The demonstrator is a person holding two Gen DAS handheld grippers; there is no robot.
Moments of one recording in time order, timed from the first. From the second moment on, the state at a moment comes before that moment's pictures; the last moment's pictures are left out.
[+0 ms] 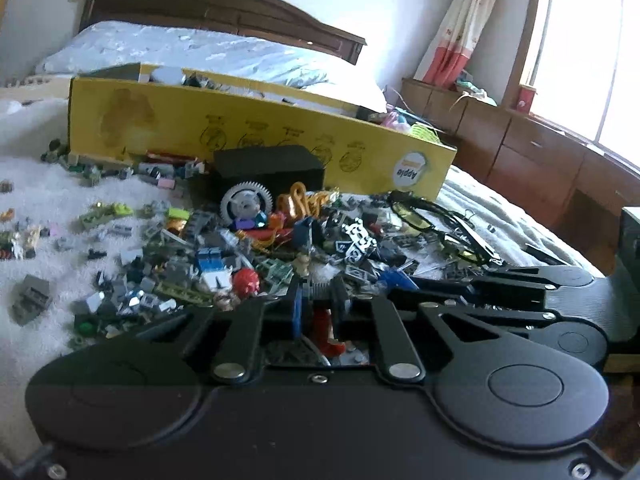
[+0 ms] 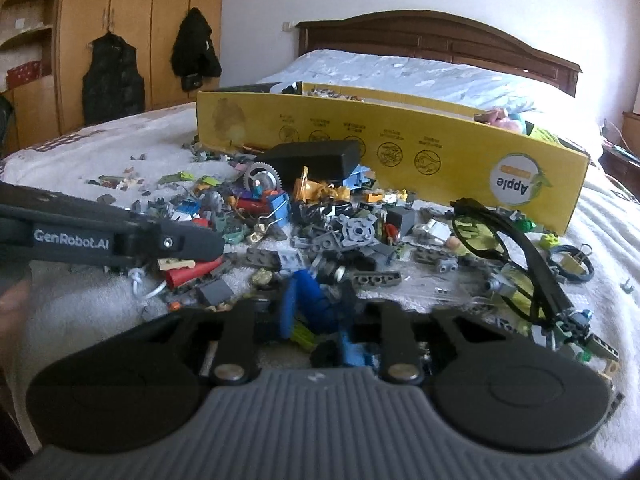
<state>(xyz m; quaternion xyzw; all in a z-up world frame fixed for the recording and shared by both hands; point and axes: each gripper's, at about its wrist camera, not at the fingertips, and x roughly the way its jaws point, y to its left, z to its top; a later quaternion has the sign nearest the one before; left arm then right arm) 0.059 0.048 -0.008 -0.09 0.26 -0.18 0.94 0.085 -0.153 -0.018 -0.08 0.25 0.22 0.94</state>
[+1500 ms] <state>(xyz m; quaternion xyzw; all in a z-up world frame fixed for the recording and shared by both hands) 0.078 0.036 -0.013 -0.08 0.27 -0.18 0.94 0.083 -0.168 -0.009 -0.04 0.22 0.23 0.95</state>
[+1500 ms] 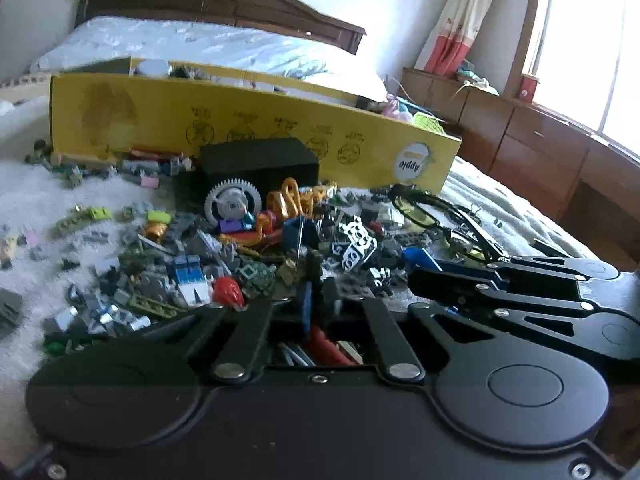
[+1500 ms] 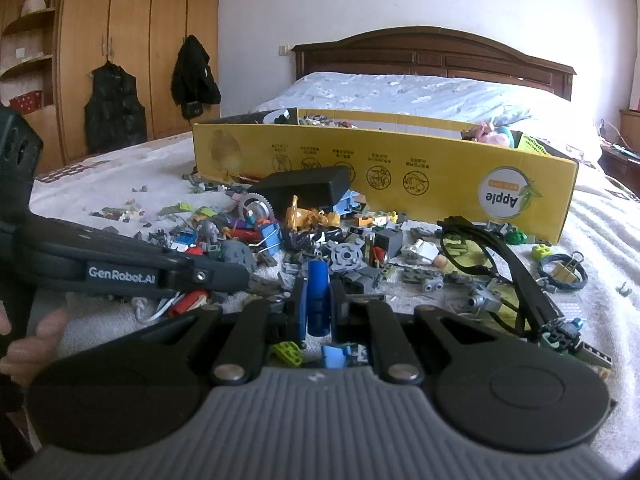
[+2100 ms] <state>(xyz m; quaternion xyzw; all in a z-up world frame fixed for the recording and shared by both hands) 0.094 0.030 0.027 -0.08 0.23 -0.19 0.95 0.097 -0.174 0.012 -0.04 0.20 0.23 0.95</state>
